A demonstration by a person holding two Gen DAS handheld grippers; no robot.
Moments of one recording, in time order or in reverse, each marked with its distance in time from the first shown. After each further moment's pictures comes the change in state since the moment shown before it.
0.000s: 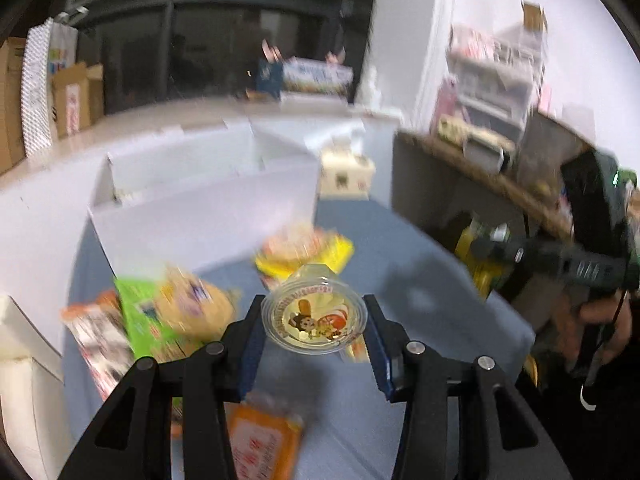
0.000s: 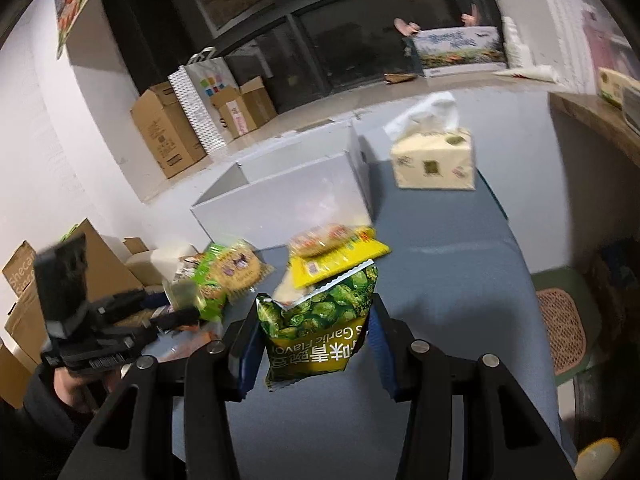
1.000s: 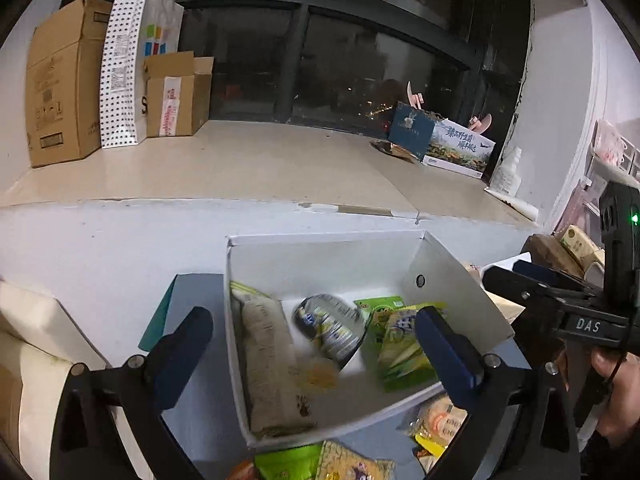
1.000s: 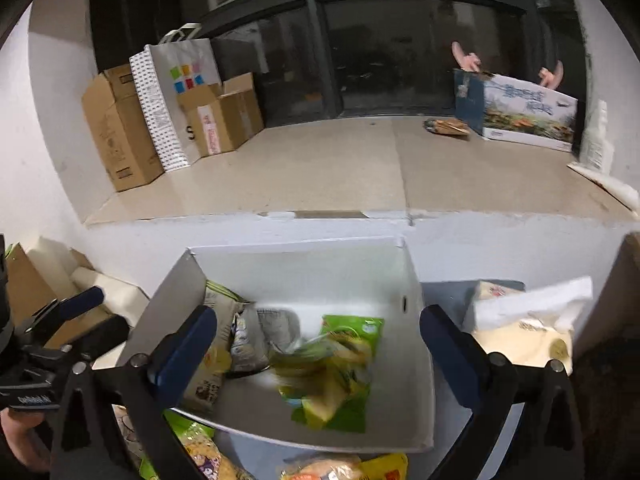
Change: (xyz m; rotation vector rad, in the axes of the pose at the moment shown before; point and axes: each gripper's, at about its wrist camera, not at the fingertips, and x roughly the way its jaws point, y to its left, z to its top) left arm 0.064 0.174 0.136 -0.251 -0.060 0.283; right arm 0.196 0.044 0.202 -0.114 0.029 -0.172
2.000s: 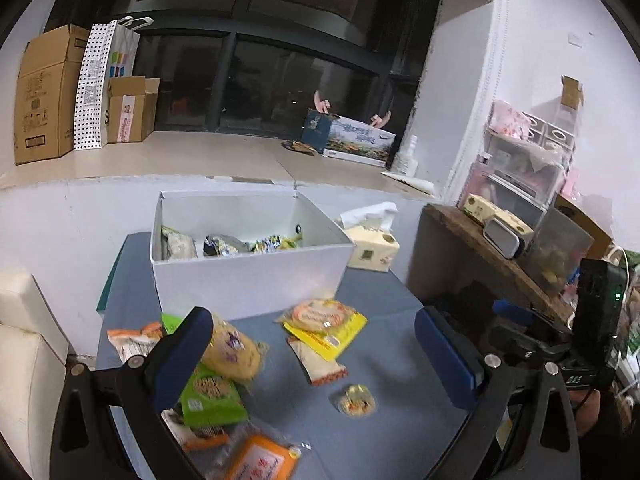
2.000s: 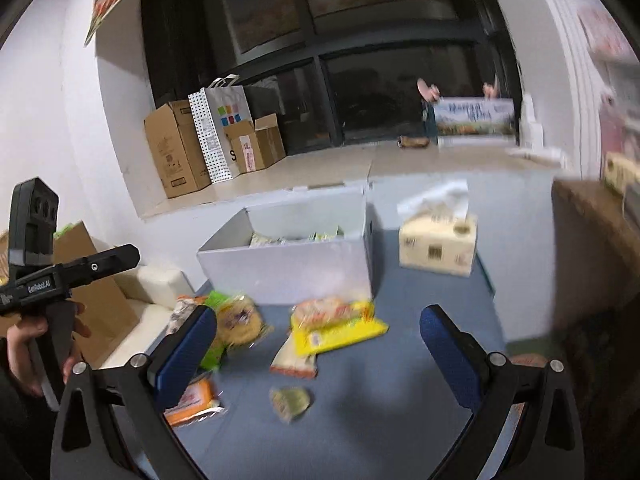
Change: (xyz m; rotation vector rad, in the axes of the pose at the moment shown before) left arm -0.165 -0.092 -0.122 0.067 -0.051 -0.222; right arm -0.210 -0.033 -0.186 0.012 -0.167 0.094
